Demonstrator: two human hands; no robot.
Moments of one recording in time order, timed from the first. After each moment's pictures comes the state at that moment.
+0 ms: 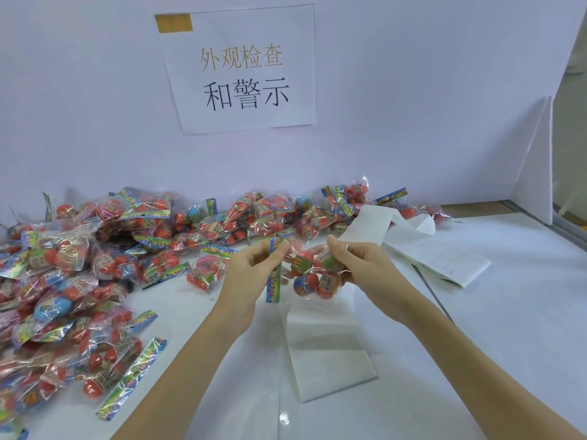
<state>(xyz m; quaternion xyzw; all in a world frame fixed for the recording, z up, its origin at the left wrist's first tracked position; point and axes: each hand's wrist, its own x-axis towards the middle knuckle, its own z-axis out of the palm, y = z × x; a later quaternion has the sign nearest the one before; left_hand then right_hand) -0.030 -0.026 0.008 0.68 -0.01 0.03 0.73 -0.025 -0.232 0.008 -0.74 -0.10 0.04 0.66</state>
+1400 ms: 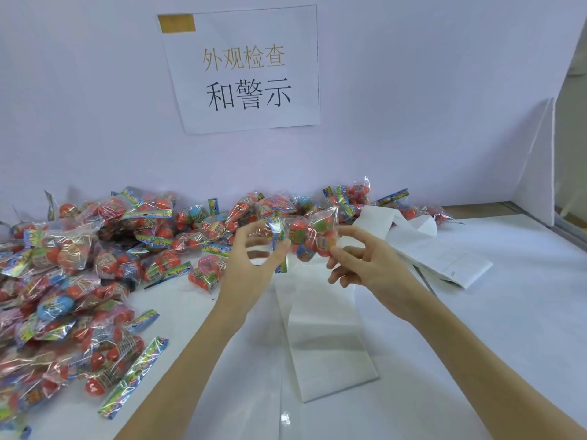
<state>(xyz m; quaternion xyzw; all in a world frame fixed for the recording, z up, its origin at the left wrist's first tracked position) -0.020 -0.018 0.000 0.77 -0.02 0.18 0.62 -0.020 -0.242 0.005 -0.68 -0.12 0.03 0.72</state>
